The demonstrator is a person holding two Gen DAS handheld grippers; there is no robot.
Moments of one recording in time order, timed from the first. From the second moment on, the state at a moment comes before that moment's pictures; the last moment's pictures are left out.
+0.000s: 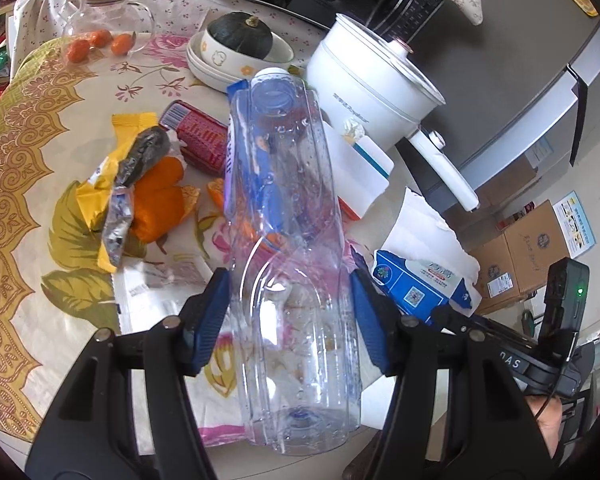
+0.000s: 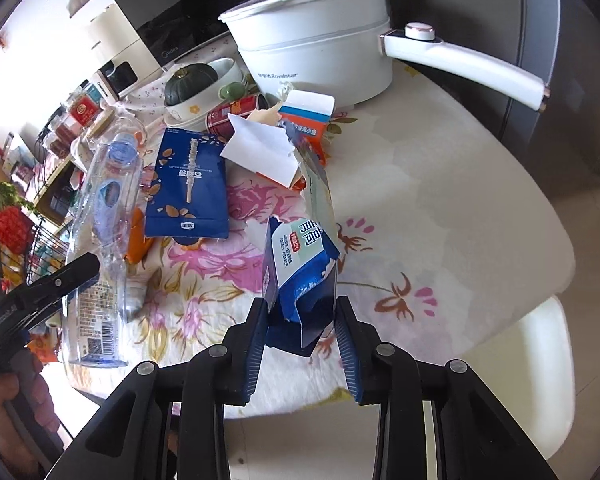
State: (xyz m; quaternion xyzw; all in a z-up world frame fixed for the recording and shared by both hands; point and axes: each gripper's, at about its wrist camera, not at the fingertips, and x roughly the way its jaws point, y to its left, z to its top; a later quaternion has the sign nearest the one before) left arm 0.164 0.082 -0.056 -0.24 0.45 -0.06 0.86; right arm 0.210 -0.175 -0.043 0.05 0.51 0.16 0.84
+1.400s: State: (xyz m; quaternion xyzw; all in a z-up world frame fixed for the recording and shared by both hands) left arm 0.141 -0.170 -0.085 -0.08 0.52 -0.25 0.81; right arm 0.103 -0.393 -0.027 0.10 0.49 0.05 0.86
